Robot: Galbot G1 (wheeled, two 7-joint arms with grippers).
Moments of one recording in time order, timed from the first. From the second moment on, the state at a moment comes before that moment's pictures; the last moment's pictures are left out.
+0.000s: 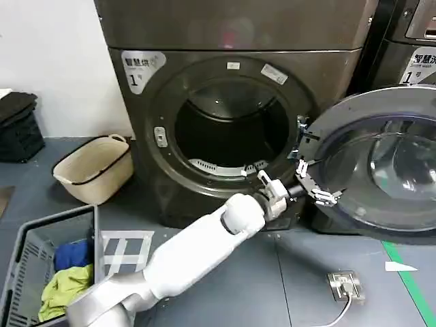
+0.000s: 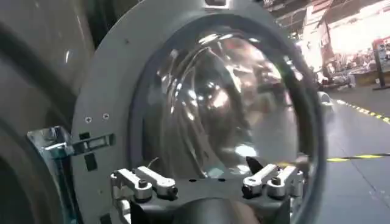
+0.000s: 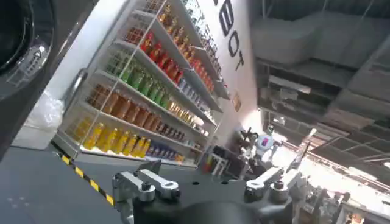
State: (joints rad) left arm 0.31 -1.48 0.48 -1.41 -0.42 0.08 0.18; right arm -2.01 1.46 1.93 1.64 0.51 0.31 -0.10
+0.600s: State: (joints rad) left arm 0.31 -1.47 0.48 -1.41 -0.42 0.10 0.22; right arm -2.02 1.46 1.93 1.63 0.50 0.31 -0.11
